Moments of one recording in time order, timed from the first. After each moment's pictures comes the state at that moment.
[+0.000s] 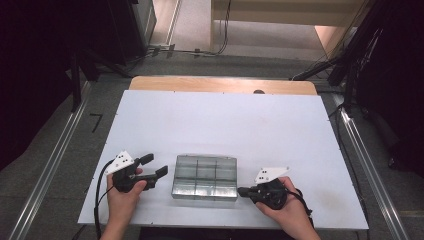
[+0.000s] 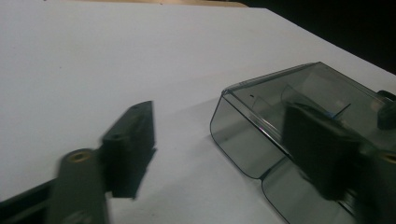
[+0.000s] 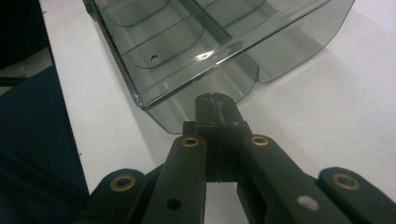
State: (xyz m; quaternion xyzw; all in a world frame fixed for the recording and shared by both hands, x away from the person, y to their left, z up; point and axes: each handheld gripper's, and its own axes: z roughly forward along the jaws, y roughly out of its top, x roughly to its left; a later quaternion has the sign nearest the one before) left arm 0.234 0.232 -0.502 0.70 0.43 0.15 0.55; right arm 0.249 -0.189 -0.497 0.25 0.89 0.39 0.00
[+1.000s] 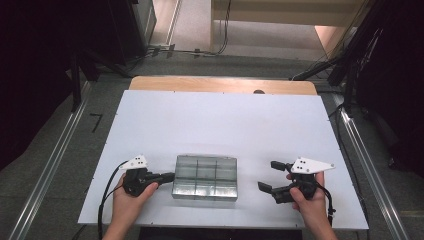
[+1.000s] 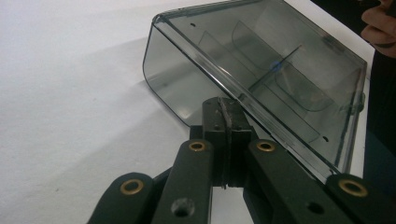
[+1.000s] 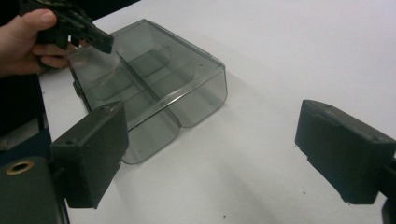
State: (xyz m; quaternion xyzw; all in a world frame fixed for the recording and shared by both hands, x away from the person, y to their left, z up) left arm 0.238 0.213 -0.512 0.77 0.40 0.02 0.50; right arm 0.258 -0.254 -0.467 0.29 0.81 0.50 0.07
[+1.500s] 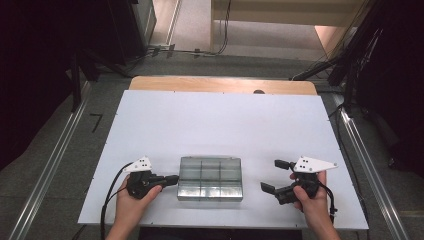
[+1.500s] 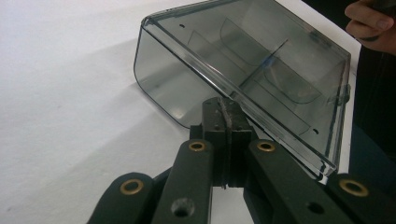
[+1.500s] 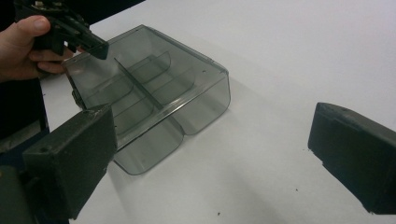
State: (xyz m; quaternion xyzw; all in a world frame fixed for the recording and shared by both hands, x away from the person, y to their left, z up) left arm 0.234 0.200 -0.512 0.77 0.38 0.01 0.51; right arm 0.260 -0.259 -0.466 0.29 0.81 0.50 0.07
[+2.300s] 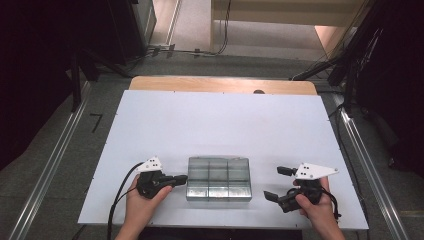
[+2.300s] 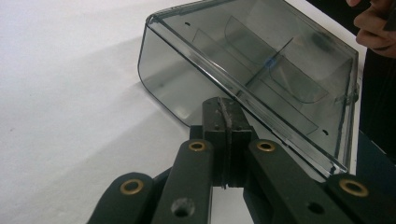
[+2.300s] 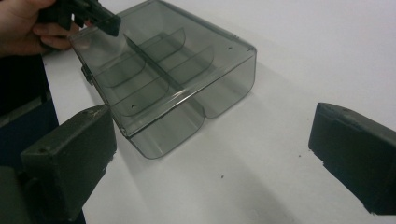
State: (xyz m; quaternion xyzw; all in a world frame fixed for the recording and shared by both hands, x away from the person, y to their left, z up) left arm 0.238 0.176 -0.513 0.77 0.39 0.01 0.50; right arm 0.249 -0.266 -0.473 0.28 0.83 0.47 0.06
